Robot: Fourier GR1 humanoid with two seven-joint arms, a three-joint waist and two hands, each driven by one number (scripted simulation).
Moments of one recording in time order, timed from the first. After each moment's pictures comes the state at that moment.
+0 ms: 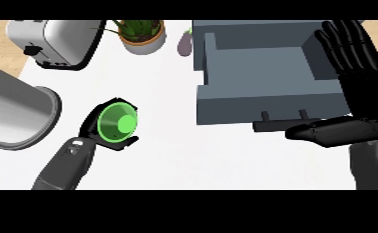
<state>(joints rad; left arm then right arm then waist) -0.57 0.22 0.09 -0.26 -0.12 -0.39 -0.99 -0.30 -0.22 -0.11 -1.86 -0.14 0.18 0.13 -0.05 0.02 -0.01</state>
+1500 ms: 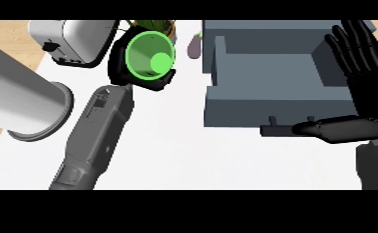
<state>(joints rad) -0.76 0.02 0.16 -0.77 0.10 -0.07 -0.71 -0.27 -0.23 -0.15 -1.83 -0.12 0.18 0.12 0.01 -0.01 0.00</state>
